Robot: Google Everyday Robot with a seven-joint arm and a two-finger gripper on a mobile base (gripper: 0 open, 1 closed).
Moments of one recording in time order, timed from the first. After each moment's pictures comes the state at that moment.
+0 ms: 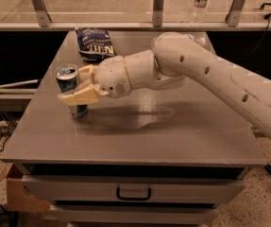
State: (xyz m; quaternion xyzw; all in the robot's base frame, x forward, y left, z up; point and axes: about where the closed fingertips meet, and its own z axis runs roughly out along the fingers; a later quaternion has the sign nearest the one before) arm 0.506 0.157 0.903 -0.61 0.49 0.45 0.43
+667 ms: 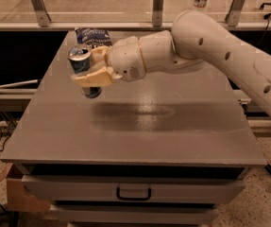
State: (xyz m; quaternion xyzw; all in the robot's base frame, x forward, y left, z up) arm 0.527 0.120 0.939 -0.62 0.49 0.40 0.46
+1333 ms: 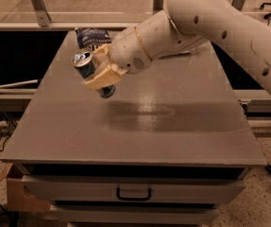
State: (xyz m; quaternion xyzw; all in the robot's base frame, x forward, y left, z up) arm 0.529 0.101 0.930 -0.70 0.52 0.31 0.38
